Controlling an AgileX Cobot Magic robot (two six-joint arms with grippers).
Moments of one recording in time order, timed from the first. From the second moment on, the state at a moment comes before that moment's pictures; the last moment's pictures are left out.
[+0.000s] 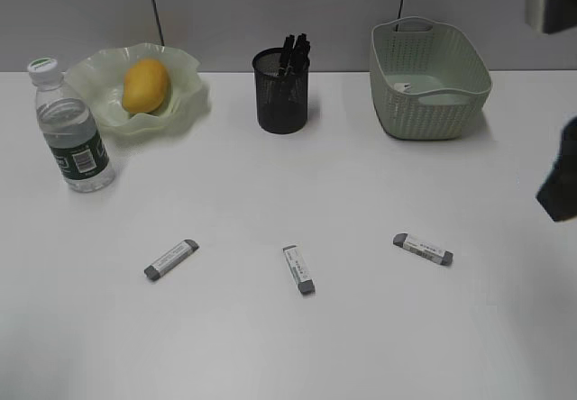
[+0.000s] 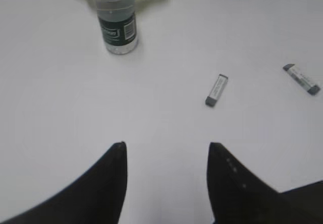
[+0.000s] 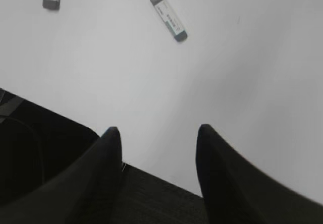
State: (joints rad) left arm -0.13 0.38 -0.56 -0.14 0.93 0.13; right arm 0.49 1.25 -1.06 -0.01 1.13 0.01
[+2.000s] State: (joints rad) left arm -0.56 2.01 -1.31 0.02 0.91 0.16; right arm 0.49 0.28 -0.56 0.01 1.08 0.01
